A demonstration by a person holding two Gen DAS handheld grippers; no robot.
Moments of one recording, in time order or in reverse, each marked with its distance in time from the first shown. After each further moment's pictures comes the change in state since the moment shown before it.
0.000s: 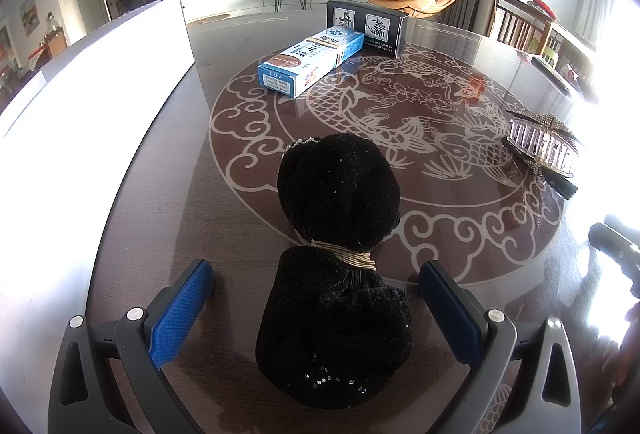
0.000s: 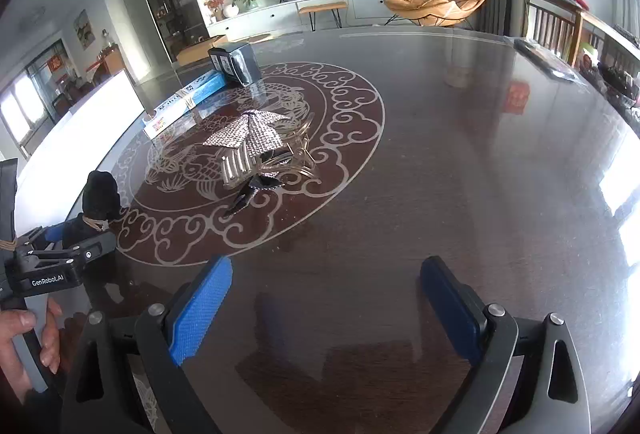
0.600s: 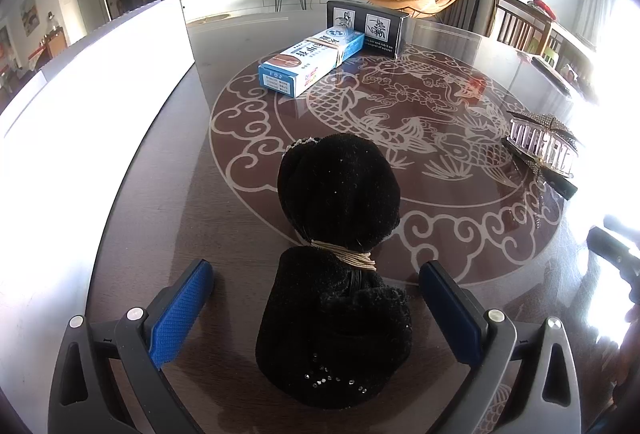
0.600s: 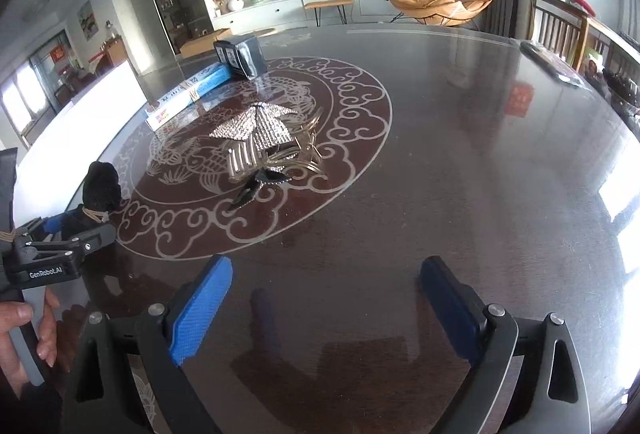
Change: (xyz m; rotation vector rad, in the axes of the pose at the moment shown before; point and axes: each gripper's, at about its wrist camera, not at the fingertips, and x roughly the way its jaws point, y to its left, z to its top) left arm 0.000 0.000 0.000 0.000 0.000 0.000; right arm 0.001 0.001 0.000 -0.022 0.010 0.008
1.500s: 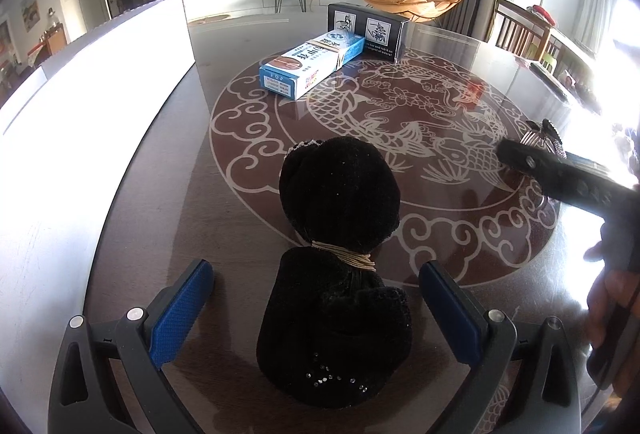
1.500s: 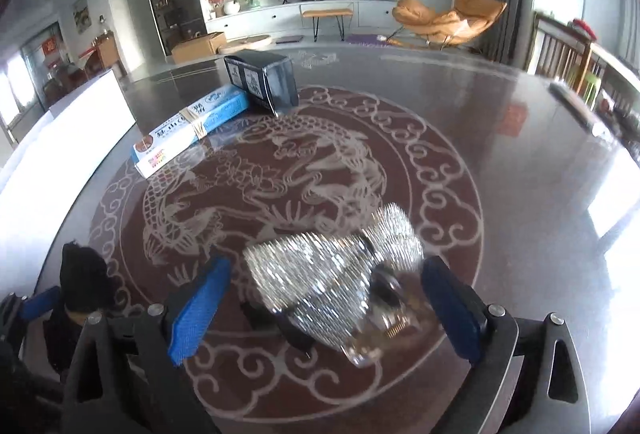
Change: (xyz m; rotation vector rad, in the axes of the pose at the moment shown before) left arm 0.000 0.002 0.001 -0.013 -0.008 -0.016; right arm 0.058 0.059 0.062 -0.027 -0.011 -0.056
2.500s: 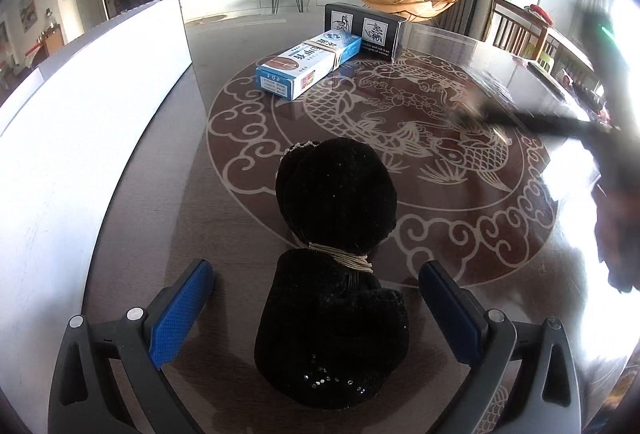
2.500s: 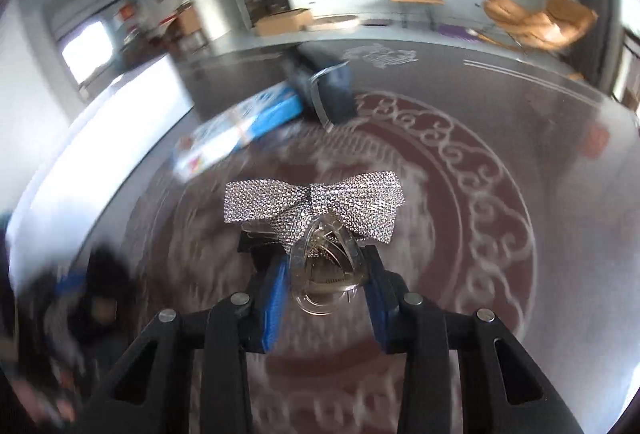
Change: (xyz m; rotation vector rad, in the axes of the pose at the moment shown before) left arm -0.002 -0.002 -0.001 0.010 0.003 -0.004; right arm 0.020 -0.009 0.035 -0.222 0.060 0.299
